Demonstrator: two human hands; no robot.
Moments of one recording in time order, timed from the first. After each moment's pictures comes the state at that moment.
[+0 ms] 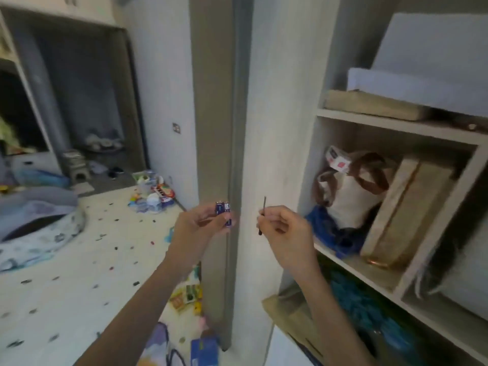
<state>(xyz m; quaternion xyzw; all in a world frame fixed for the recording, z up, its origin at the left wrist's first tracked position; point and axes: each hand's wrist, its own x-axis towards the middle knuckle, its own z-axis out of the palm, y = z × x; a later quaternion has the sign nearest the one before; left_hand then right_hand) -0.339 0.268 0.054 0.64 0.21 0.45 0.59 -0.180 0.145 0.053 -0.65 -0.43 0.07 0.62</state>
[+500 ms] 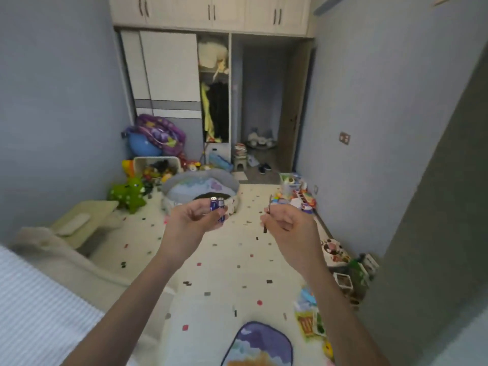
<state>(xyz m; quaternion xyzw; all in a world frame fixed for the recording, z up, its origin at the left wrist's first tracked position) -0.776 0.490 0.038 0.53 0.42 0.61 0.41 -0.547 0.488 0.033 -0.48 -0.63 0.28 0.54</state>
